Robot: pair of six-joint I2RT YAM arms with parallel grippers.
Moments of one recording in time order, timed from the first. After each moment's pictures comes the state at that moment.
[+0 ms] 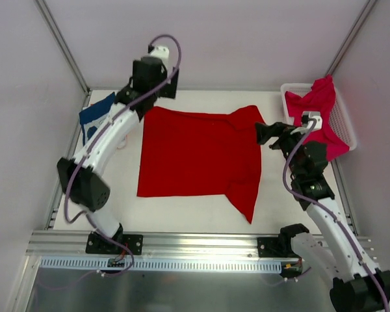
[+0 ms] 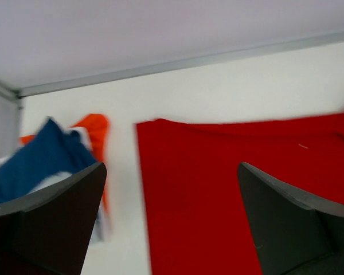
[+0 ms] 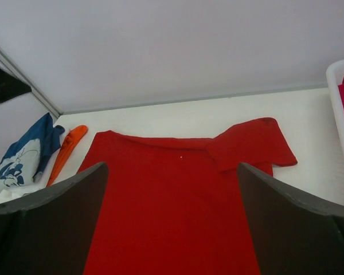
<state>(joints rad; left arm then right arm) -0.35 1.78 1.84 -0.48 -0.37 0.03 0.25 0.82 0.67 0.21 -0.04 0.35</state>
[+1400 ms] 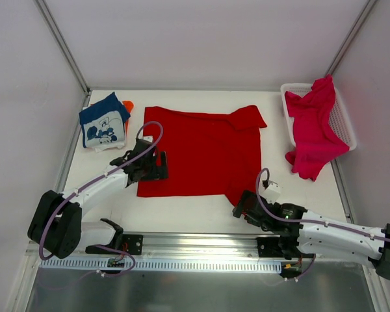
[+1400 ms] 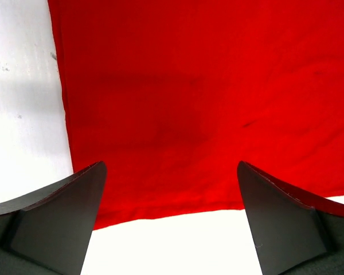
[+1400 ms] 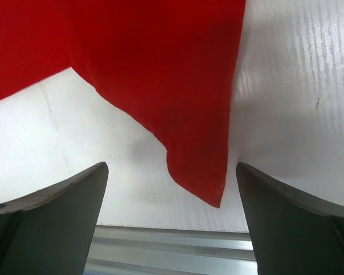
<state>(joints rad) -0.48 1.26 0.69 -0.42 -0.14 -0.52 1.16 0.71 0.35 -0.74 0.47 1.37</state>
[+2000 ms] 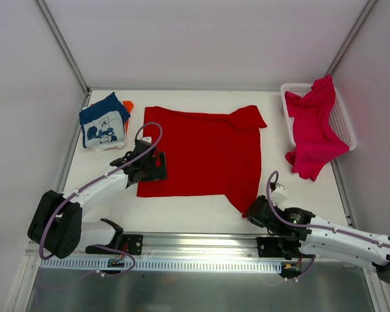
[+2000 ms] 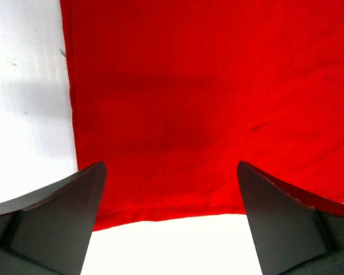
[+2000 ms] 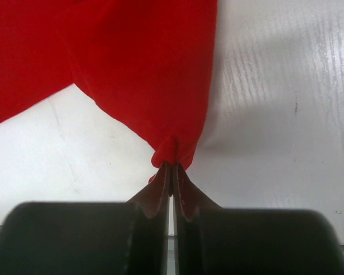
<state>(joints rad) -0.48 1.26 0.67 -0.41 -0.17 -0.54 1.18 0.58 0.30 -0.79 0.53 1.42</state>
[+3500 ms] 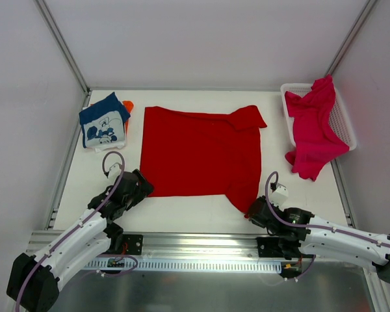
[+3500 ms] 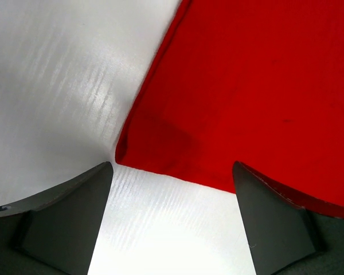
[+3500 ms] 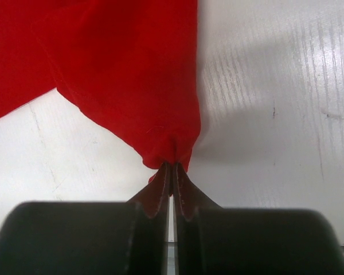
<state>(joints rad) -0.48 0.68 0.27 -0.47 -0.26 -1.04 1.18 0.59 0.30 -0.81 0.56 1.42</state>
